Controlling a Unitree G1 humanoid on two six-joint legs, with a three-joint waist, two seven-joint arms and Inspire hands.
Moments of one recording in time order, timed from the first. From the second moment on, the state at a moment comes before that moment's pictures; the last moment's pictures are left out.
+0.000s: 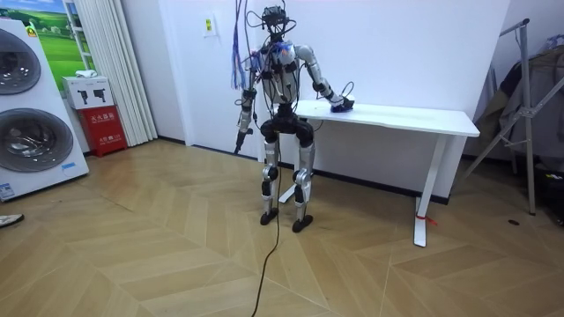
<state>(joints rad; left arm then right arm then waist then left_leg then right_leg) 0.34 0.22 0.23 0.89 0.21 0.13 0.16 0.01 -0.38 -0.15 0.88 -0.74 -0.13 -0.51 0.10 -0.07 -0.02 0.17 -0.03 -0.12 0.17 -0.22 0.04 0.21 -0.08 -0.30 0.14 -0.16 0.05</state>
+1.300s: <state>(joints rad) 0.25 0.18 0.12 0.93 0.10 0.14 0.24 -0.08 -0.28 0.09 0.69 -0.82 0.07 -0.47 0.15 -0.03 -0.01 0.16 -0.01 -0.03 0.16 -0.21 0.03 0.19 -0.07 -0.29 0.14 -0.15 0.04</state>
